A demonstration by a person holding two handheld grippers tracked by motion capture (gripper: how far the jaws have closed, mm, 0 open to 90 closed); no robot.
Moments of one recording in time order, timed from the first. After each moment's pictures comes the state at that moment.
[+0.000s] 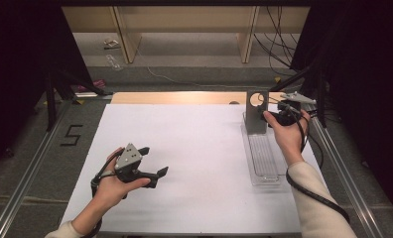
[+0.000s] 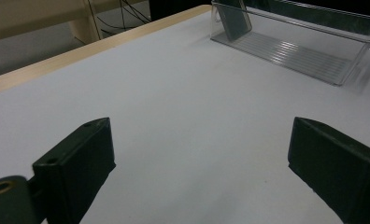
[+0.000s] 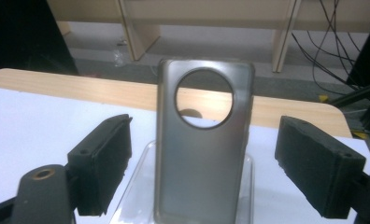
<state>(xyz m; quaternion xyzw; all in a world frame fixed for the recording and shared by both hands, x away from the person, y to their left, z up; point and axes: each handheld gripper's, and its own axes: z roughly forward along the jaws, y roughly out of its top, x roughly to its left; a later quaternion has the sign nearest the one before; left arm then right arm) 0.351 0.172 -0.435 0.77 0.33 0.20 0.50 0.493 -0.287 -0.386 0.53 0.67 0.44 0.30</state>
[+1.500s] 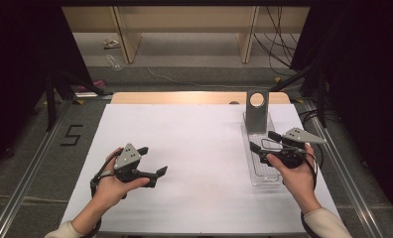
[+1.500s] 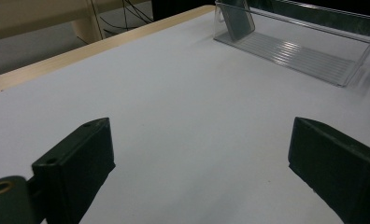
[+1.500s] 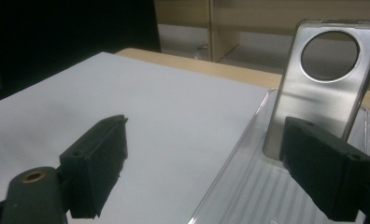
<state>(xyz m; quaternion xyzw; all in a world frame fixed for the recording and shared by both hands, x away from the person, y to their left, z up) 0.352 0.174 -0.436 0.77 0.34 0.20 0.50 0.382 -0.275 -0.400 0.41 0.72 0.52 0.22</state>
